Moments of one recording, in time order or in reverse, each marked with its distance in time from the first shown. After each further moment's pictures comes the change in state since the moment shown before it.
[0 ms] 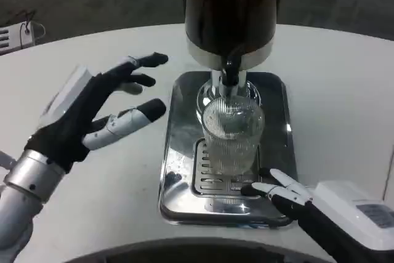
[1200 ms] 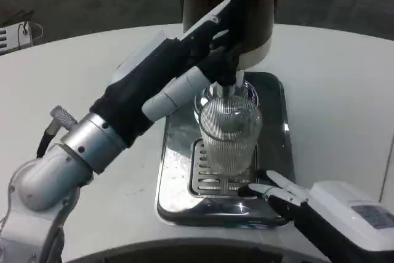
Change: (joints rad) left arm -0.102 -0.128 -0.064 -0.365 -0.226 0.377 -0.292; right arm 0.002 0.004 0.030 -0.006 -0.026 0.023 -0.007
